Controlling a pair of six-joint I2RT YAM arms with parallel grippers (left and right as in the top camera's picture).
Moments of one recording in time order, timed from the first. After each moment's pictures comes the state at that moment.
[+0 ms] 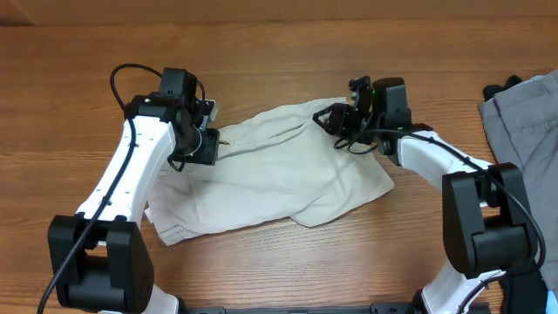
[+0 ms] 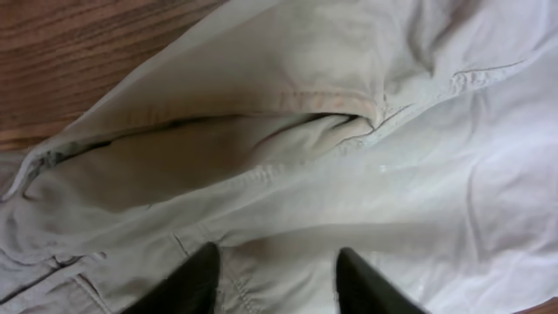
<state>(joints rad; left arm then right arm) -0.12 1.72 1.32 -1.00 0.11 0.02 0.18 1.88 1.05 0.00 -0.65 0.56</state>
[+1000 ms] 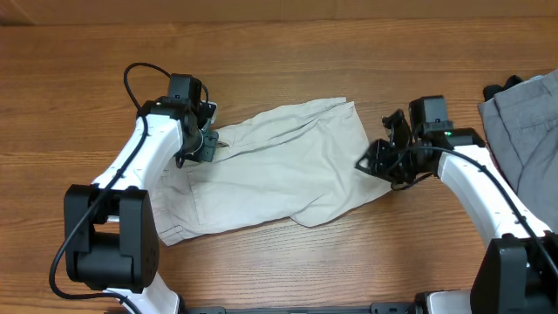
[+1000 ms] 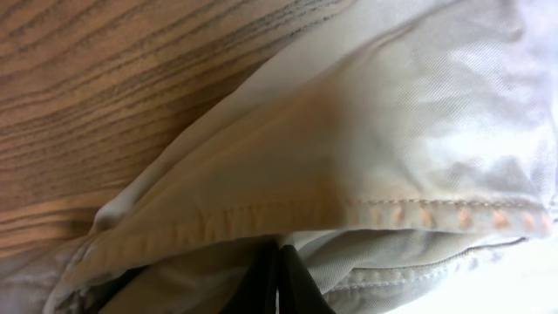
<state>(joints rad) -0.11 1.83 1.27 -0.82 -0.02 0.11 0.07 1.57 1.02 -0.78 -0.48 0.29</state>
